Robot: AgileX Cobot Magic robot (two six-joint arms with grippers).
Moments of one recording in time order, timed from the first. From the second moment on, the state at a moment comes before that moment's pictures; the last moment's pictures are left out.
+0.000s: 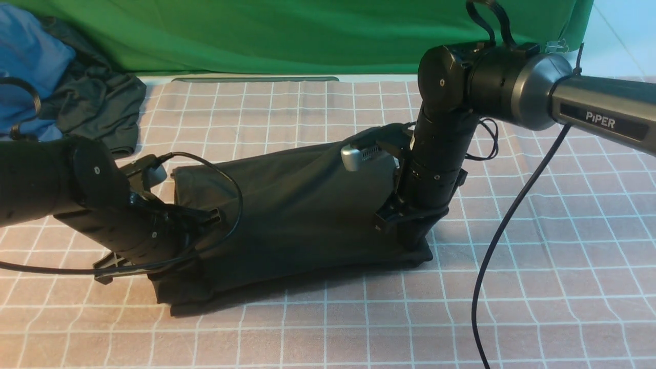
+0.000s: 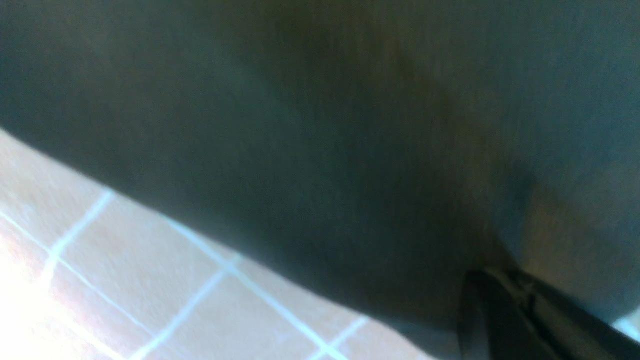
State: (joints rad) right arm 0.49 2.14 -1.70 0.18 1.20 -0.23; left arm -0.13 1.63 -0.85 -0.26 0.57 -0.28
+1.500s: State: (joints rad) right arm 0.31 2.09 -1.79 0.18 1.14 -0.21; left arm -0.26 1.44 -0.97 -0.24 0.54 -0.31
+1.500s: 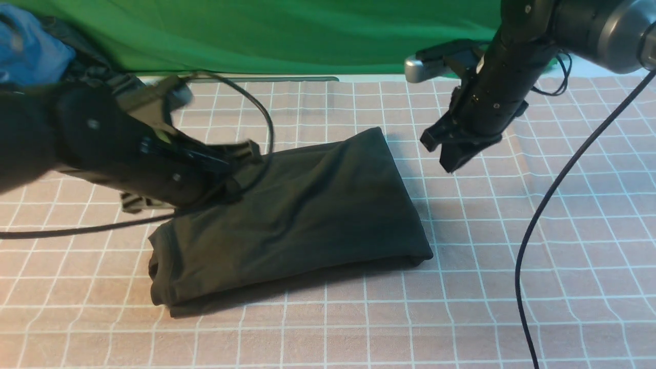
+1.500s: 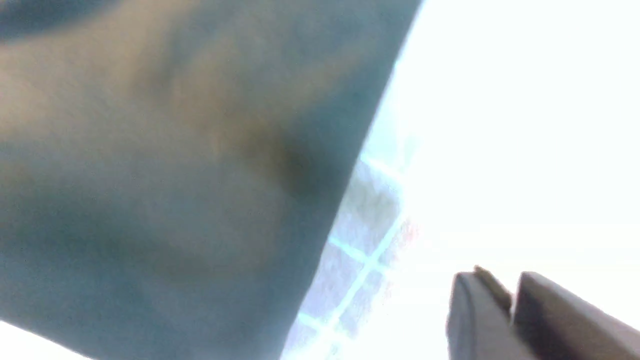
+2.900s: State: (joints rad) right arm 0.28 2.15 -1.68 0.24 1.20 -0.15; left arm -0.26 1.22 -0.97 -0.22 0.60 -0.33
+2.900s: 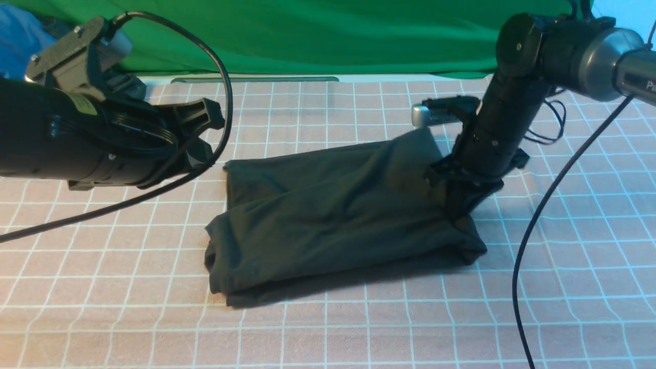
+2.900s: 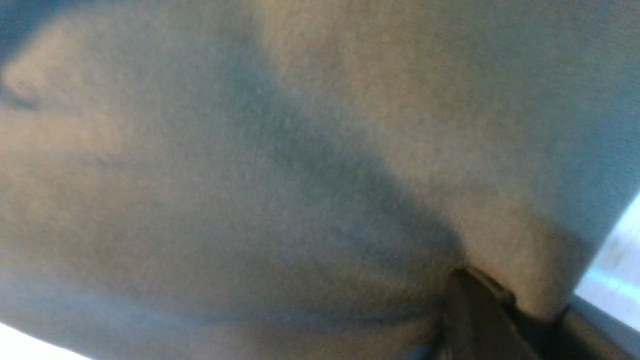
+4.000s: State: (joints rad) right arm 0.28 0.93 -1.21 0.05 0.66 -0.07; left arm -0.26 0.71 -0.96 -0.20 0.84 -0.29
